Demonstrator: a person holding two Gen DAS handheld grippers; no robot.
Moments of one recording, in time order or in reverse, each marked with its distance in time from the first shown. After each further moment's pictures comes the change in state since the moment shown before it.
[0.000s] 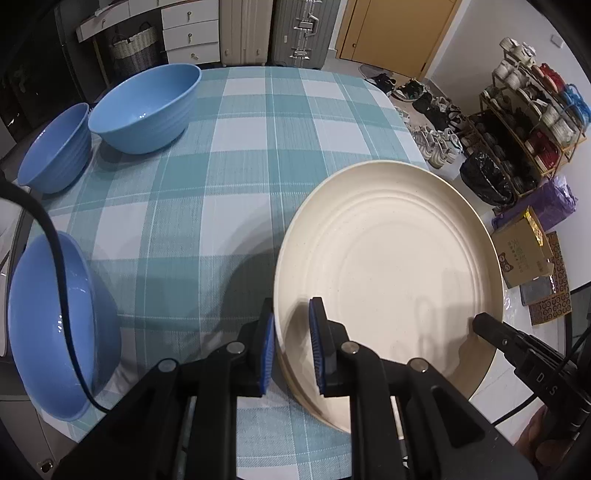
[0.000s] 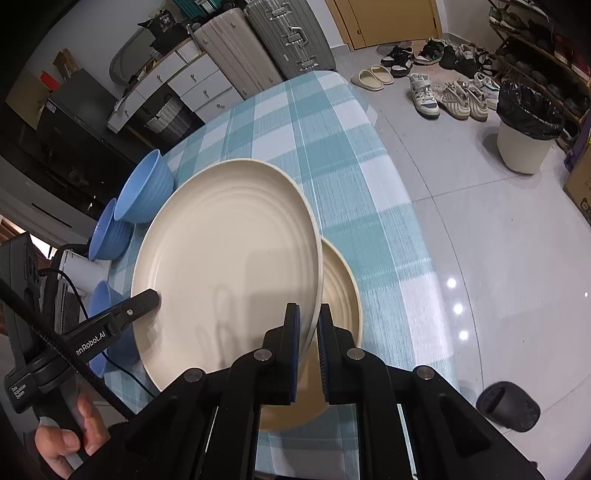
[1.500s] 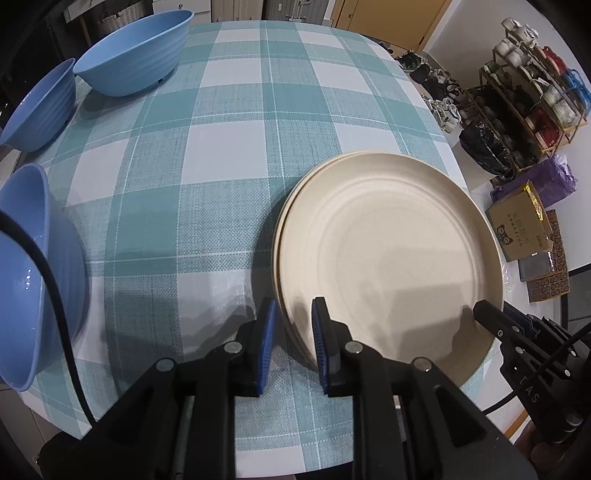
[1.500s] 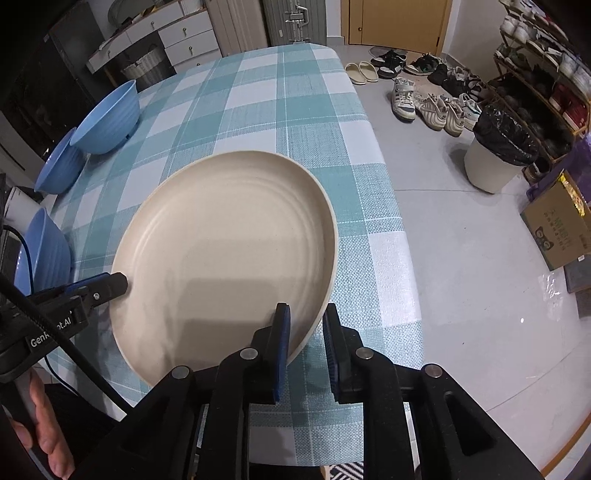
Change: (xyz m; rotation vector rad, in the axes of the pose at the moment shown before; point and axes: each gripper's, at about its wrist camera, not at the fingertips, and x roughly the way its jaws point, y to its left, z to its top) left arm 0.032 0.006 -0.041 0.007 0.114 -0.024; right arm 0.027 0.013 -0.044 -0.166 0.062 -0.273
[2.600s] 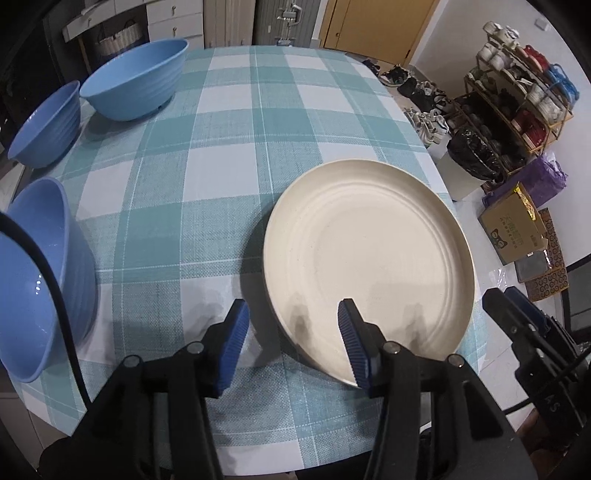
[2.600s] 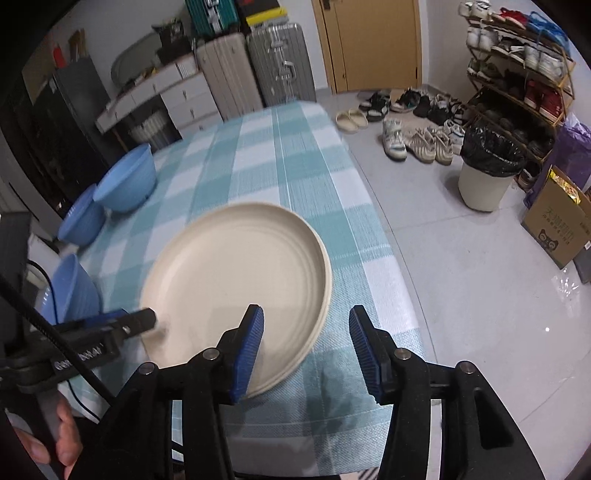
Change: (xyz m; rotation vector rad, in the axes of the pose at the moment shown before) left arm -0.023 -0.007 -0.012 0.048 -0.099 -0.008; right arm -0.040 -0.007 -0.025 0.113 -0.261 0.069
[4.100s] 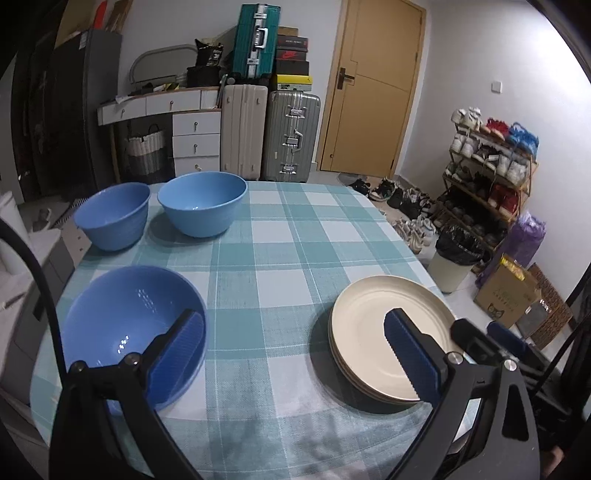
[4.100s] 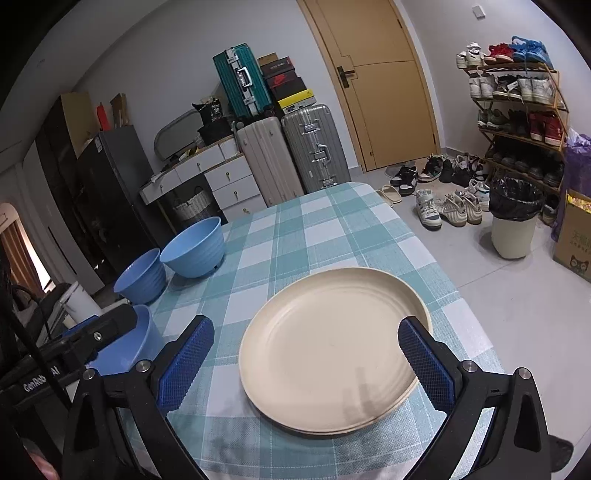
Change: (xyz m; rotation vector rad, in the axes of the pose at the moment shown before) left arm -0.096 0.062 -0.040 0.022 -0.536 -0.013; right arm -0.038 0.067 -0.032 0.029 -0.353 0.158
